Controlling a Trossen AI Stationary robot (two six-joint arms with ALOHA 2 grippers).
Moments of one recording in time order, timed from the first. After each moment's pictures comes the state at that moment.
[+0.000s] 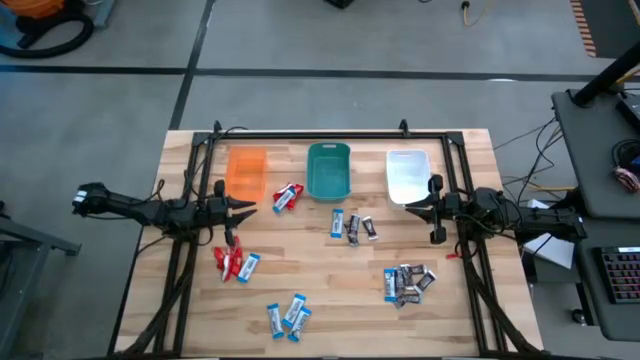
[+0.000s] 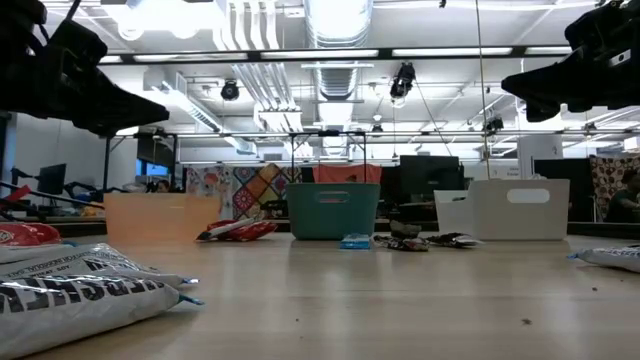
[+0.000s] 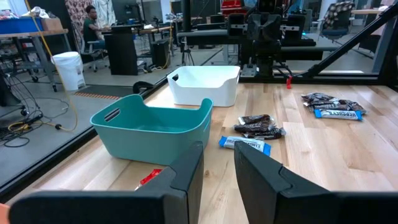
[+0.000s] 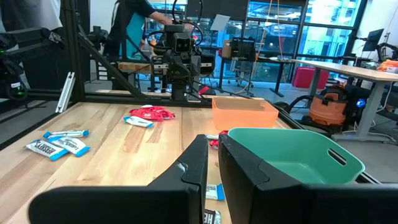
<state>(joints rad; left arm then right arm) -0.23 0.19 0.02 0.07 -0.51 0.00 -0.08 0.02 0.03 0.03 -0.05 -0.08</state>
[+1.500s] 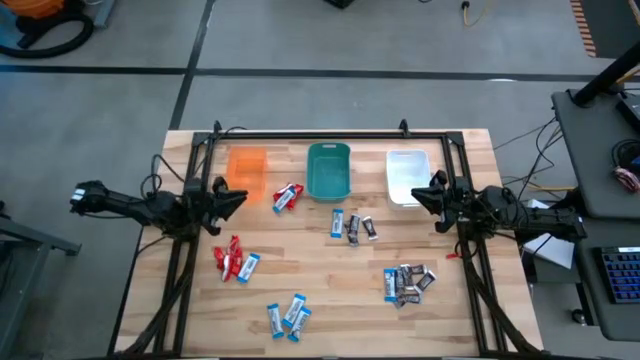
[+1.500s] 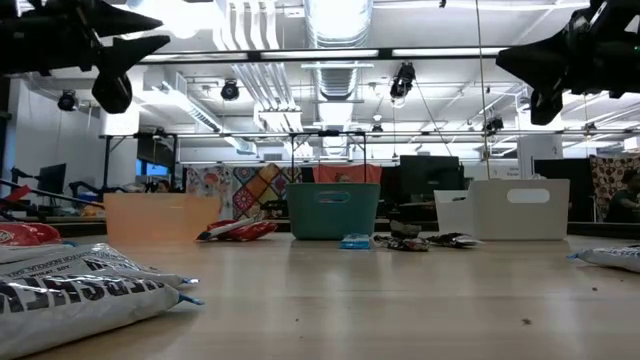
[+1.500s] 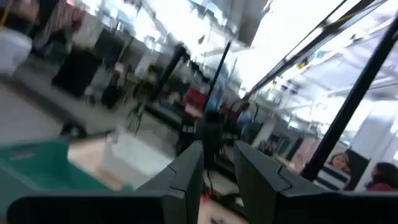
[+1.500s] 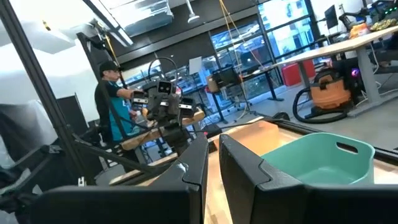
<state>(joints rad) -0.23 0.26 0.07 0.49 -0.45 -0.43 -0.08 0.02 0.03 0.22 0.11 0.34</state>
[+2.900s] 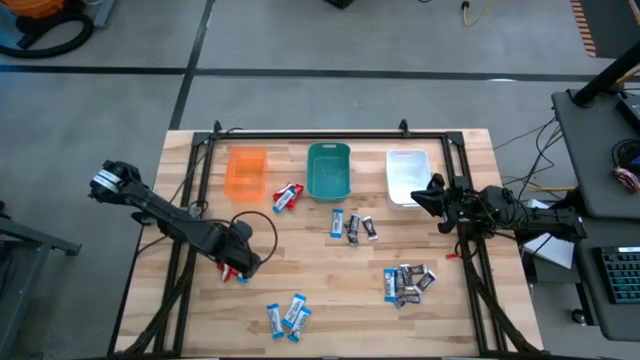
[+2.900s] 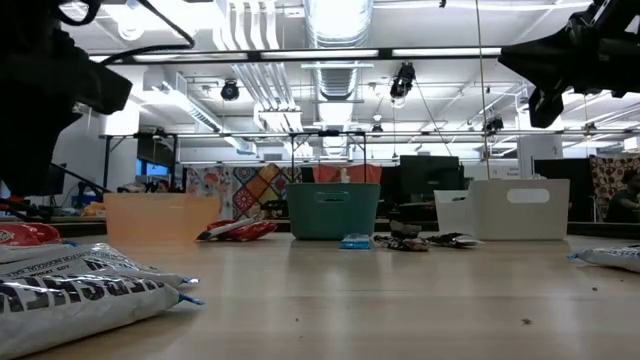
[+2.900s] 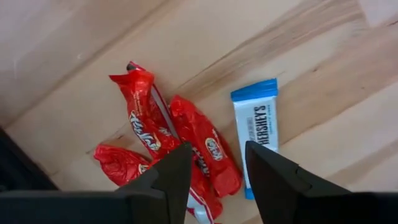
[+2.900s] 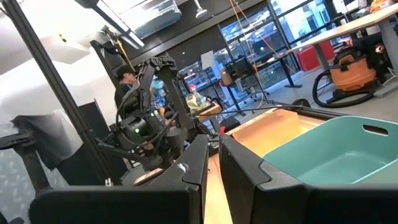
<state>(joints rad) -0.49 1.38 0.83 -1.01 -0.11 -1.46 -0.08 0.02 0.03 0.21 0.05 0.46</state>
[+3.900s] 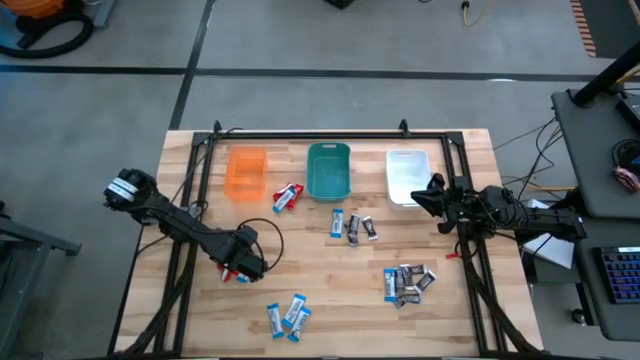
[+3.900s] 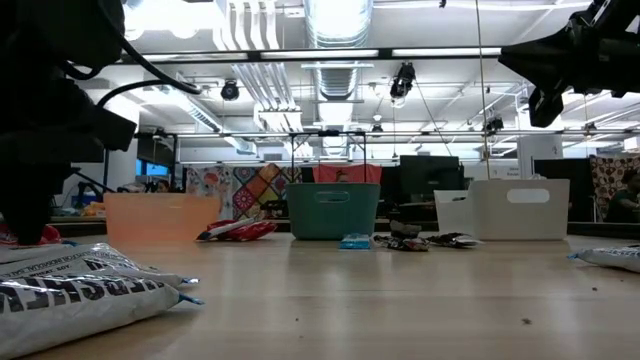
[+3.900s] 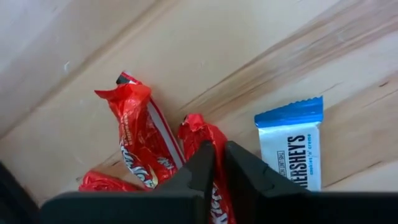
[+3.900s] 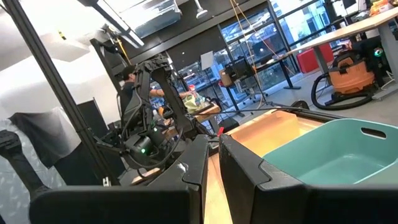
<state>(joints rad) -0.49 1.55 0.79 -0.91 -0.14 -1.46 -0.08 0.02 0.03 0.21 0.05 0.44</state>
